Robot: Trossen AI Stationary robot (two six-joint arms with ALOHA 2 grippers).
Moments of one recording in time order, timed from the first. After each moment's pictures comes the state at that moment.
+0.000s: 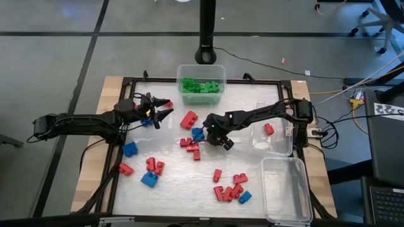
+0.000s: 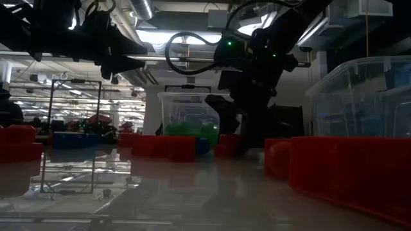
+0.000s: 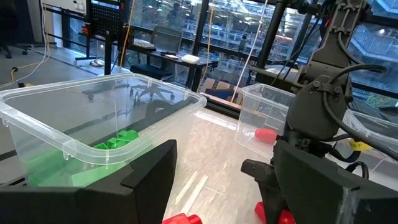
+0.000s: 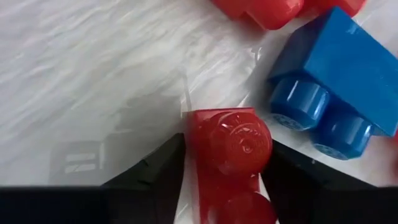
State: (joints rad) left arm 0.31 0.74 0.21 0.51 -0.09 -0.21; right arm -0.09 1.93 1.14 -0.30 -0.17 -0.89
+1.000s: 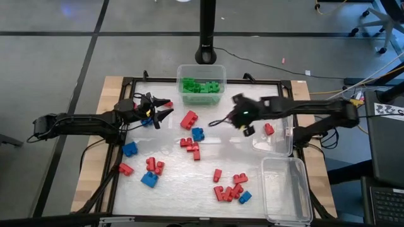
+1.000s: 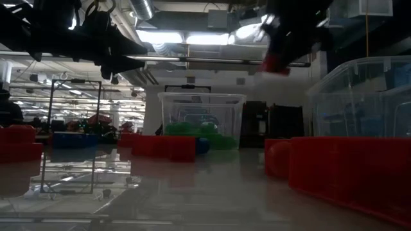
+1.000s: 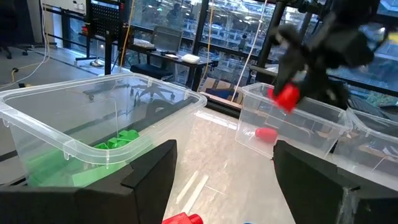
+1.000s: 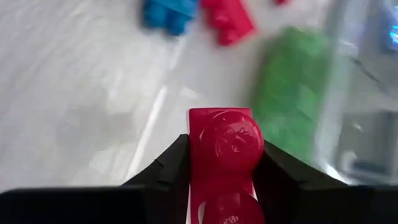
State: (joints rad) left arm 0.31 0.74 0.21 0.51 -0.09 -0.20; right arm -0.09 1.31 1.14 -0.76 0.21 -0.64
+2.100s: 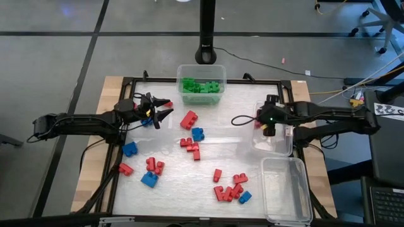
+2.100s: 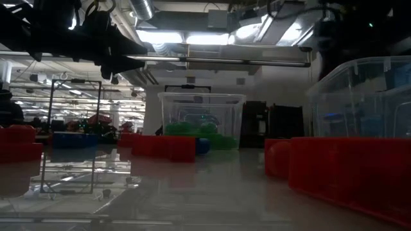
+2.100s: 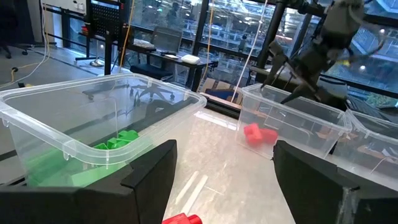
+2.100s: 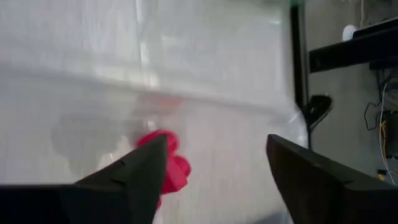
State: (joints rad) left arm 0.31 0.74 0.21 0.51 -0.09 -0.21; right arm -0.09 0.95 0.86 -0.99 0.41 -0.21
